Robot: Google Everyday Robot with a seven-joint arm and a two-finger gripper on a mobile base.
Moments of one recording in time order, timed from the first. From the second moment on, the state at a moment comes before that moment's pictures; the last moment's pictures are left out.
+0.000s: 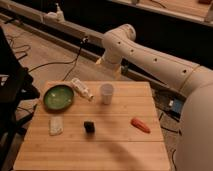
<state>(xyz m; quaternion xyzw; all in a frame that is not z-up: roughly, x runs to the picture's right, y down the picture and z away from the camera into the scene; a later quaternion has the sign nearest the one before) 0.028 -0.086 0.760 -0.17 0.12 0.85 0.49</state>
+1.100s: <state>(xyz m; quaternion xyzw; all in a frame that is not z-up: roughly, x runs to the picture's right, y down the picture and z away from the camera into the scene) 0.027 -0.078 0.758 -0.17 0.12 0.84 0.50</state>
